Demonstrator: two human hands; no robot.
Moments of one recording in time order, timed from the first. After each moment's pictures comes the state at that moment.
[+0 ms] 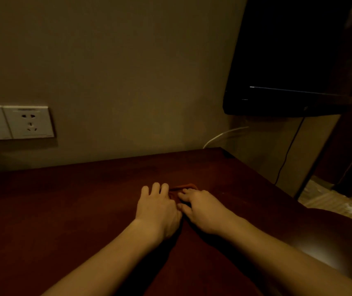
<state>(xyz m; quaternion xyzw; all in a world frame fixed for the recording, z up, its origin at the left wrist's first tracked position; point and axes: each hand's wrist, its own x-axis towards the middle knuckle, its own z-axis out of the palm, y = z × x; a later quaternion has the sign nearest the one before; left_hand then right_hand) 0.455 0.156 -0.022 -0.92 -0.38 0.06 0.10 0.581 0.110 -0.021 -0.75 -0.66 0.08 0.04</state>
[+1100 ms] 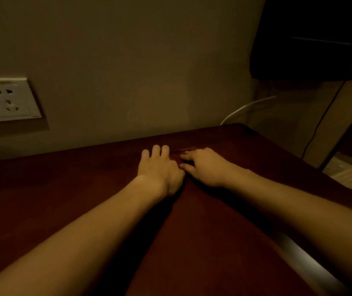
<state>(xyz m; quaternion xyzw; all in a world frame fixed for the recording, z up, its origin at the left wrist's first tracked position) 0.477 0.248 -0.030 -0.90 -0.42 0.06 0.11 0.616 0.219 -0.035 -0.73 -0.68 0.05 0.04</state>
